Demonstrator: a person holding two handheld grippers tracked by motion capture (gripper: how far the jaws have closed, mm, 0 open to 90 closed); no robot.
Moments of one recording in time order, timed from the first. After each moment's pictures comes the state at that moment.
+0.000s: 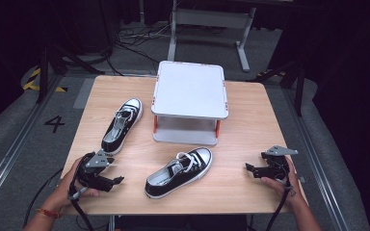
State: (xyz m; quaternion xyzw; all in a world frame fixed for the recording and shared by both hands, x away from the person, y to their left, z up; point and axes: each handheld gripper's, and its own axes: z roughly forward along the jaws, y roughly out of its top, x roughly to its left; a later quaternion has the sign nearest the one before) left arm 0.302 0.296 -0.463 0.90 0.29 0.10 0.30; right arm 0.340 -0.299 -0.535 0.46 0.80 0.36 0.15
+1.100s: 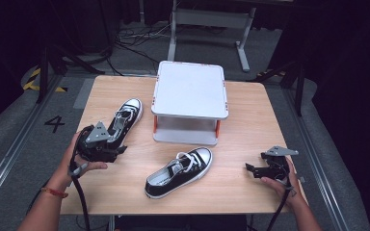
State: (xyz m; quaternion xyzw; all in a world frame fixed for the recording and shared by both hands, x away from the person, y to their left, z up) left arm 0.352 0.277 -0.408 0.88 0.30 0.19 0.32; right arm 0.339 -0.299 -0.536 0.46 0.80 0.37 0.14
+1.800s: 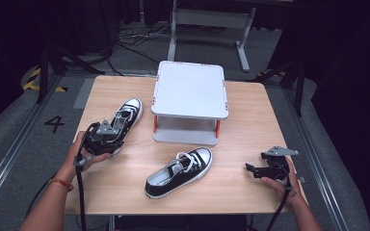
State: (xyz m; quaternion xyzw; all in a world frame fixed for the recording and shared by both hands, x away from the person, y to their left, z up) left arm 0.382 0.284 -0.441 0.90 0.32 0.16 0.25; right arm 0.339 -0.299 -0.536 0.46 0.80 0.37 0.14
